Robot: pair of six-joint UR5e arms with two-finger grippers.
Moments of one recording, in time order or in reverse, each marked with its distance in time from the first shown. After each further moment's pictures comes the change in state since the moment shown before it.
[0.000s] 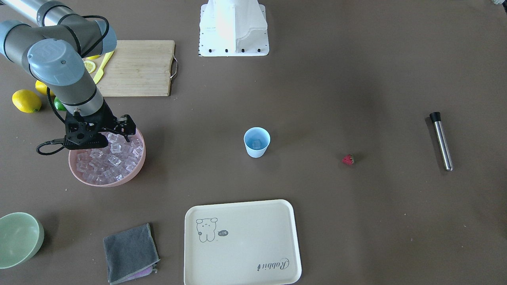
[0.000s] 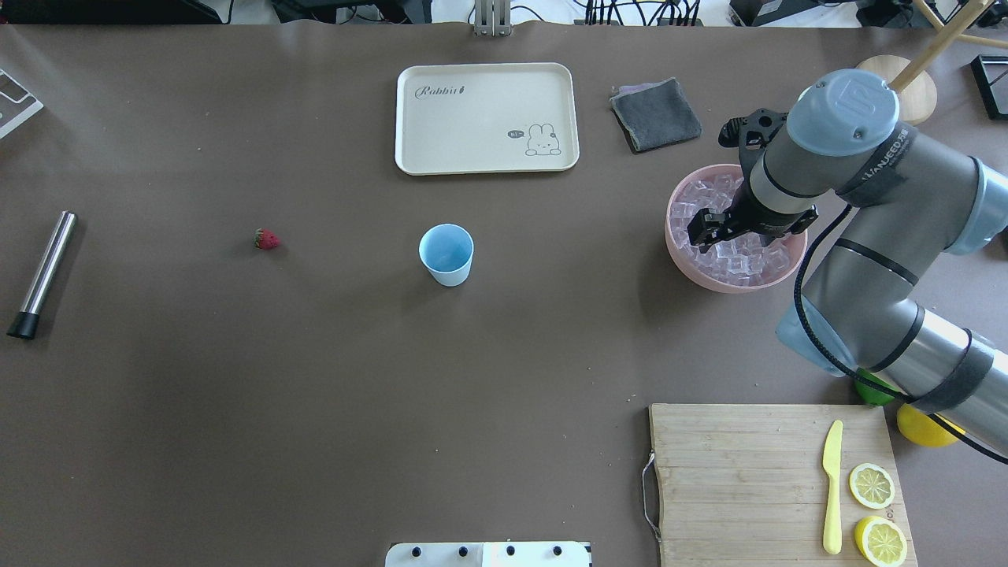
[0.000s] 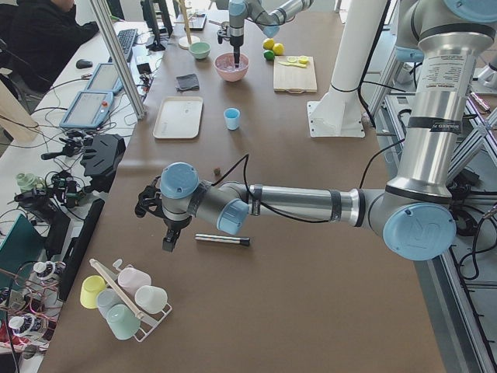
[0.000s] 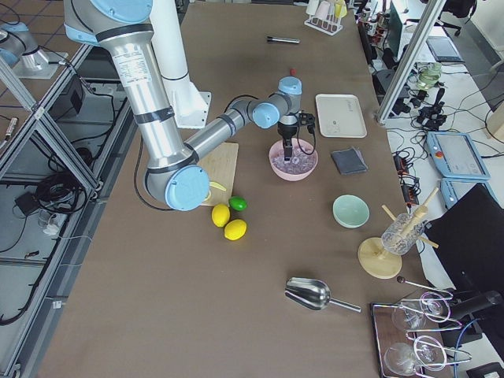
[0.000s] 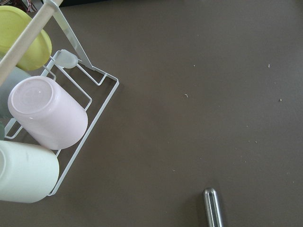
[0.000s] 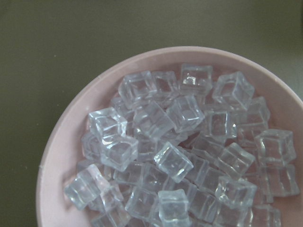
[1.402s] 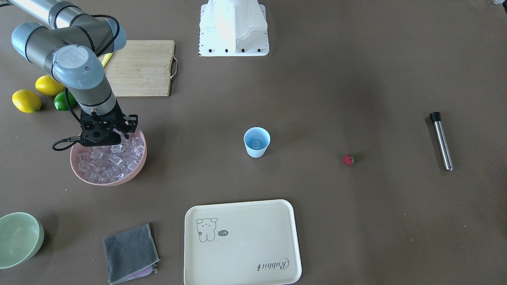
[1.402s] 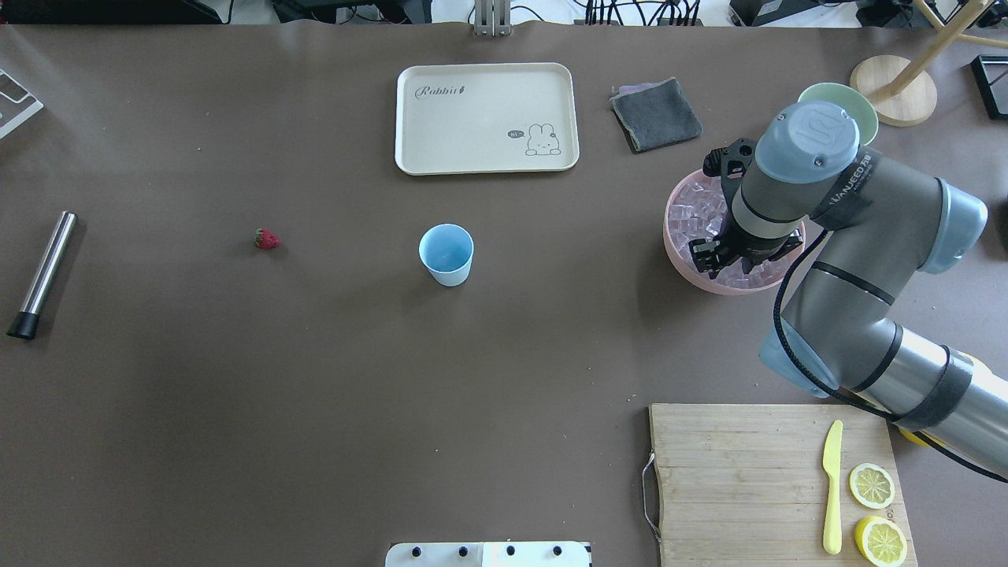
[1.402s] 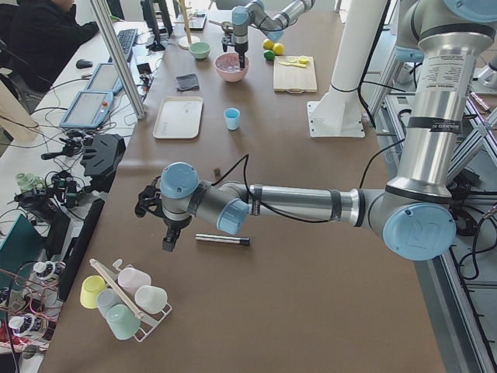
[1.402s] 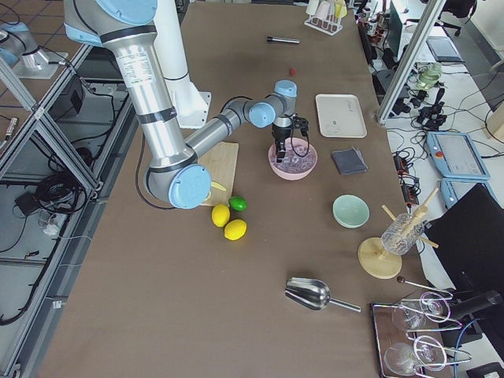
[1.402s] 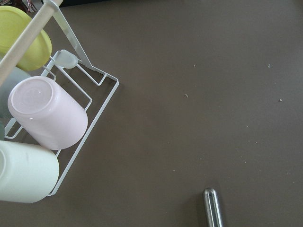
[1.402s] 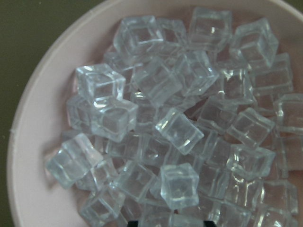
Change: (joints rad) left arm 0.001 -0.001 0.000 0.000 0.001 0.000; right arm -0.050 0.008 -0.008 -0.080 -0.029 -0.020
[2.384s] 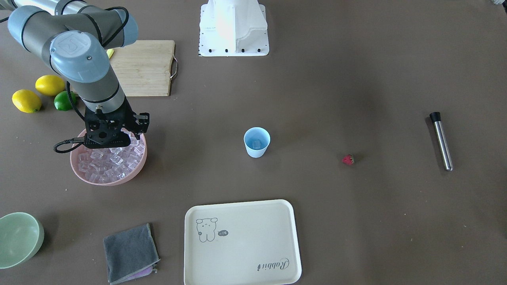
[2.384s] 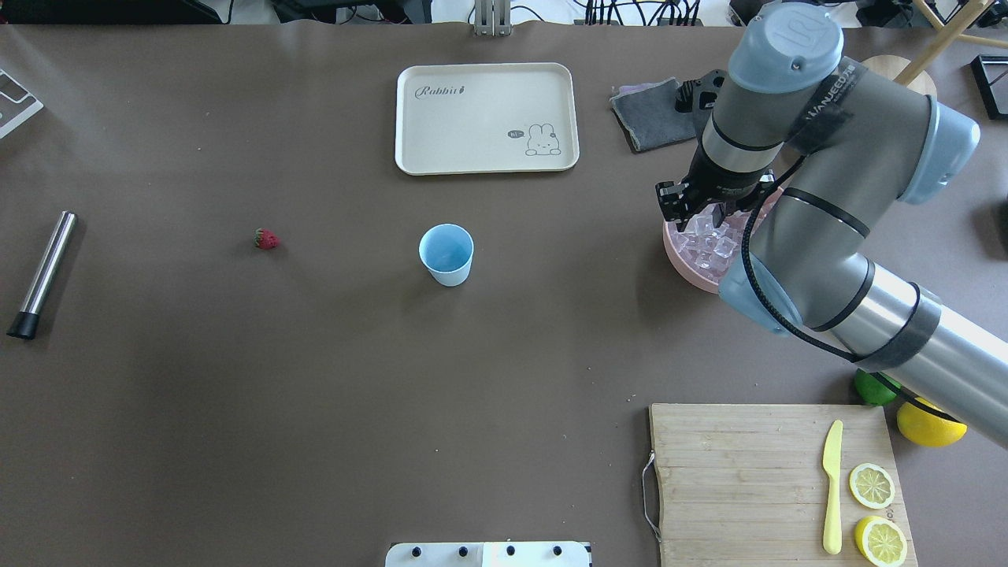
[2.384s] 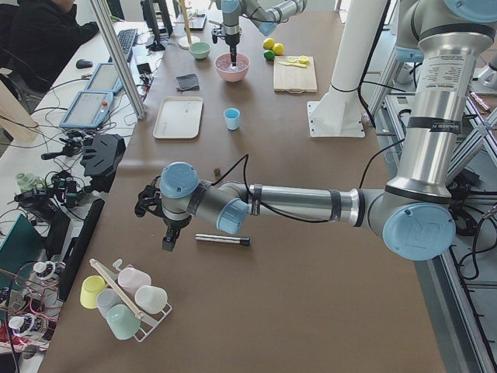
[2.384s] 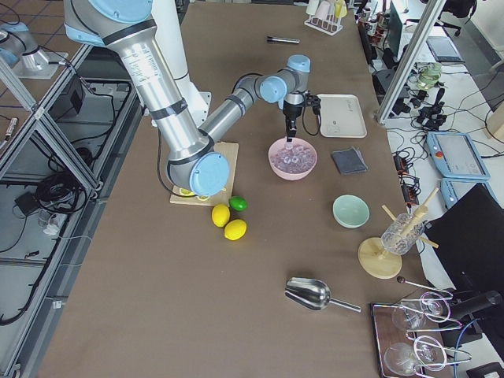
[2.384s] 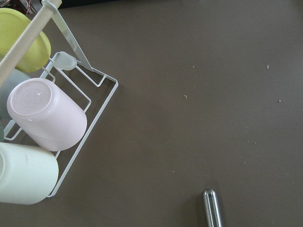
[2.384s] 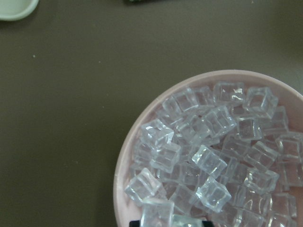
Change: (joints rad) left arm 0.000 0.000 0.002 0.000 -0.001 0.000; right arm 0.073 0.213 -0.011 -0.169 0.071 -0.016
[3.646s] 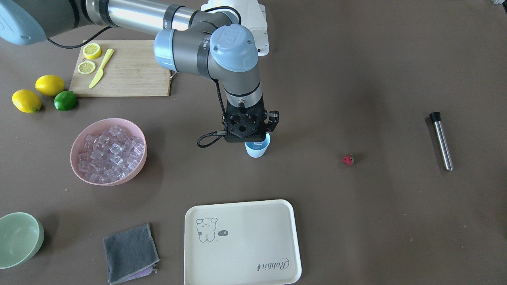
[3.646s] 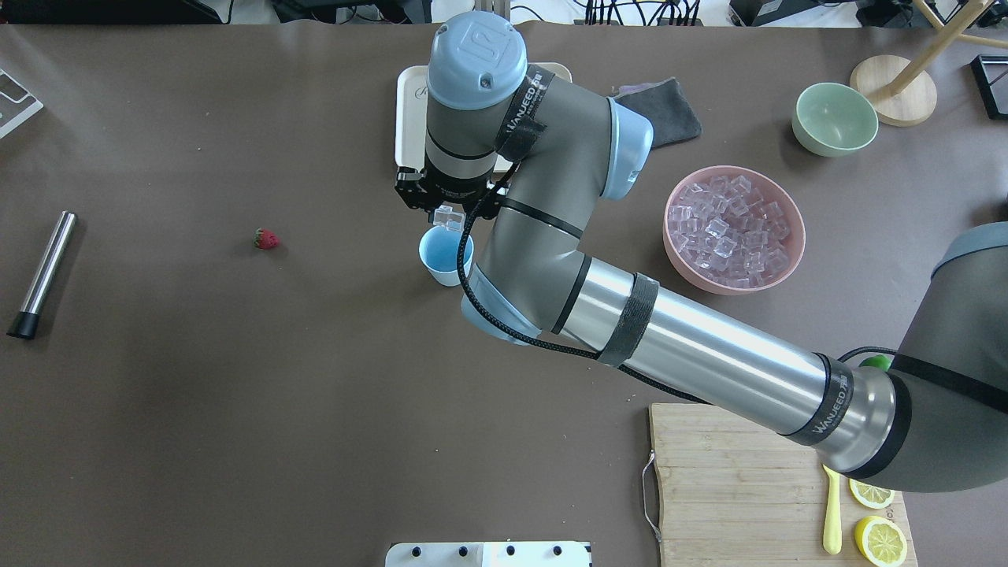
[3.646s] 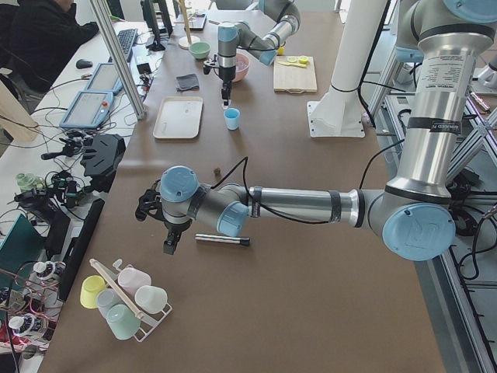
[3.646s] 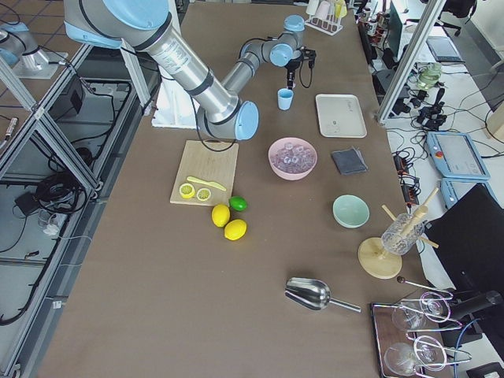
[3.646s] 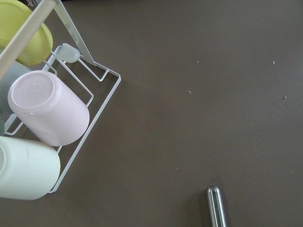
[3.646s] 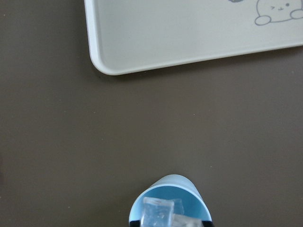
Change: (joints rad) left arm 0.002 0.001 0.014 0.001 0.001 0.000; right arm -0.213 0.440 -0.431 0.350 -0.070 0.473
